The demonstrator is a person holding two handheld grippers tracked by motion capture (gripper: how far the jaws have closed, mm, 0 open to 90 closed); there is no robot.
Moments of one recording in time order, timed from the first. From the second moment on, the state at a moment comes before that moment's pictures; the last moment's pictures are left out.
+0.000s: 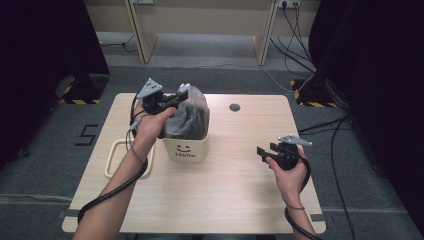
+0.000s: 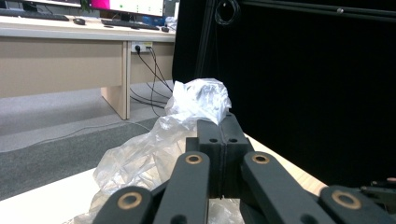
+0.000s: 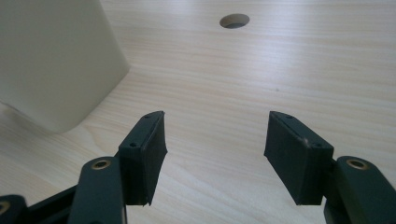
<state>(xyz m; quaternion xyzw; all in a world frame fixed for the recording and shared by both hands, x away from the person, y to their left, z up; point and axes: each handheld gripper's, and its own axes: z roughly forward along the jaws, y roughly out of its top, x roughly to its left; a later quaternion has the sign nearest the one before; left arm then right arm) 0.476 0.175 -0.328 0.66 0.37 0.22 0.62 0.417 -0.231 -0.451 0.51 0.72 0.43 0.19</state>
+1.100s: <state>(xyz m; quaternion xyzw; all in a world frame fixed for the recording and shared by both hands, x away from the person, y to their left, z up) 0.469 0.178 -0.304 0.64 0.34 0.25 0.65 0.385 -0.273 -0.505 0.53 0.69 0.45 0.21</state>
